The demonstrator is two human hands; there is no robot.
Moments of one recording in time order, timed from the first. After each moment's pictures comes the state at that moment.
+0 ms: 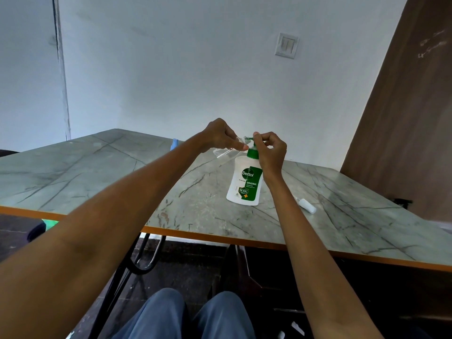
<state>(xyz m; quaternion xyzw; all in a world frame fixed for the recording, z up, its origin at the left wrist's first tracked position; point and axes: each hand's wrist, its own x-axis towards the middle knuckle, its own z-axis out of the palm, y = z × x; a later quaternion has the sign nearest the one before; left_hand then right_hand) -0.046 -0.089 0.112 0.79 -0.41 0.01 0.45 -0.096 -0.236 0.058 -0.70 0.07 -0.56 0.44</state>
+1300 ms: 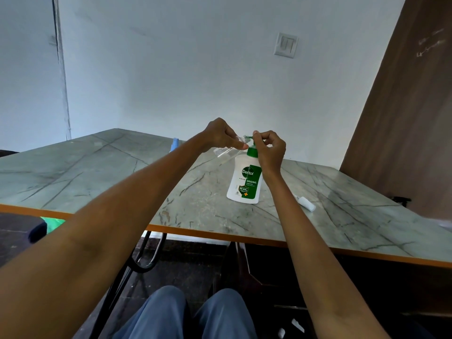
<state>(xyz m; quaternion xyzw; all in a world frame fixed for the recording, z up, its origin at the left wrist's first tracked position) -0.047 -0.089 0.110 0.79 -0.39 0.01 0.47 -0.094 -0.233 0.059 -0.70 0.08 -0.57 0.43</state>
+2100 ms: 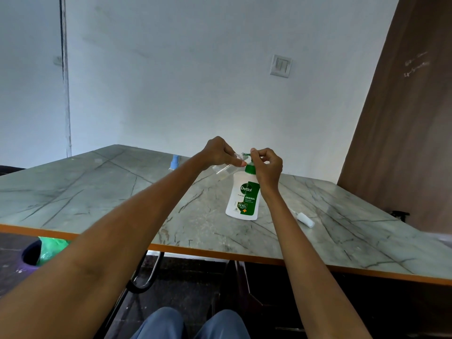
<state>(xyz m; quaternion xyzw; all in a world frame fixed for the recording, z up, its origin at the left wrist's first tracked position) -0.047 -0.090 0.110 0.79 -0.40 0.02 0.47 -0.092 -0.237 0.058 -0.70 0.08 -0.56 0.43</state>
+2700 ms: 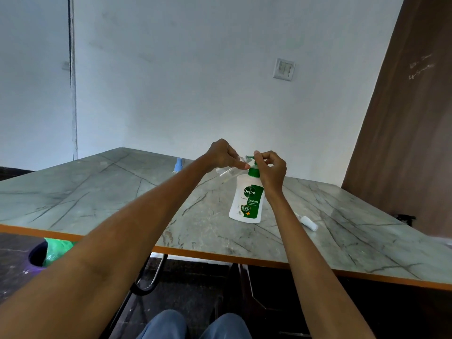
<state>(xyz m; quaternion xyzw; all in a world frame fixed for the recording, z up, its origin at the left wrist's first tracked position) -0.049 -0.091 0.111 0.80 -0.39 0.03 0.46 -0.095 -0.236 0.060 -0.71 0.08 -0.56 0.42</state>
